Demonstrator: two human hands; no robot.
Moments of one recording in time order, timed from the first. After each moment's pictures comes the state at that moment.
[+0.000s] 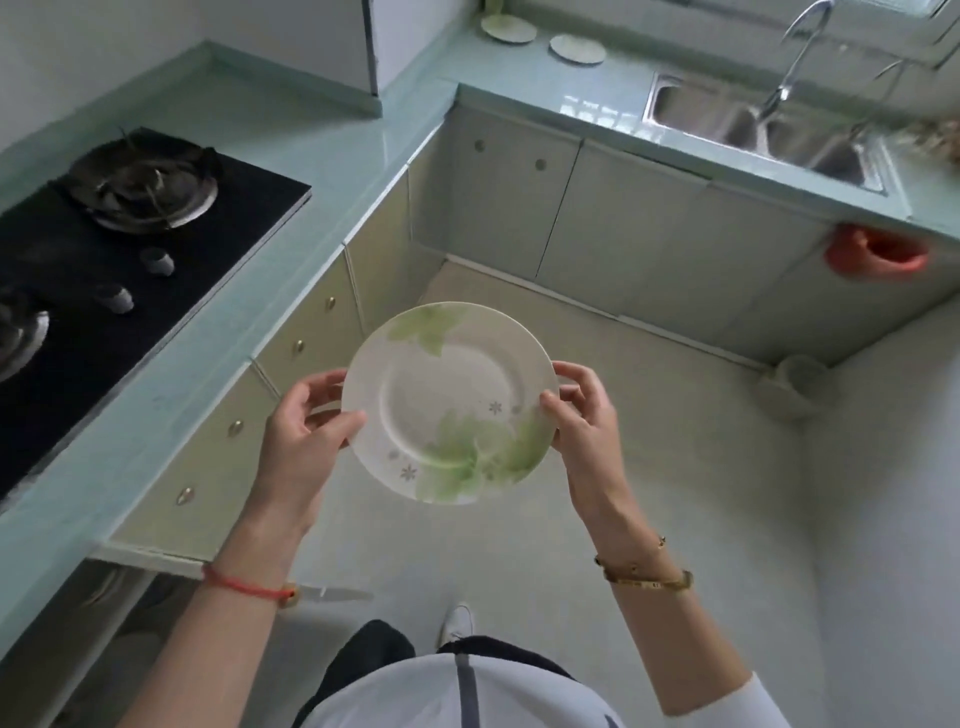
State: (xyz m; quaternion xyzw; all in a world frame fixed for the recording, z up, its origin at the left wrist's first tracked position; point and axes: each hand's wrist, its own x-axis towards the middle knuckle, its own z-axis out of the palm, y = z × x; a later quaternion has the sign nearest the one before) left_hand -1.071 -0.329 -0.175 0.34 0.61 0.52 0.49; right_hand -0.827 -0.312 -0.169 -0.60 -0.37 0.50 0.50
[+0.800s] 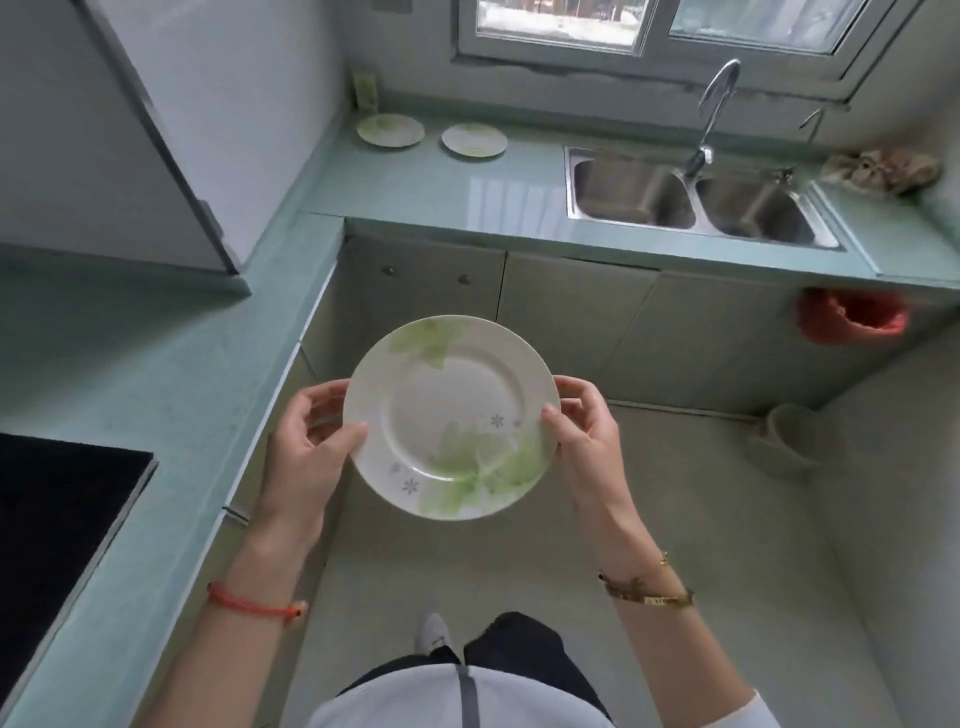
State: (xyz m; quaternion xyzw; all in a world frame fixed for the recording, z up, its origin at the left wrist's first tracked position) left_hand -0.984 0.158 -0.159 0.44 0.56 0.47 0.51; right_hand -0.744 0.114 -0.161 -0.62 -0.31 0.43 0.57
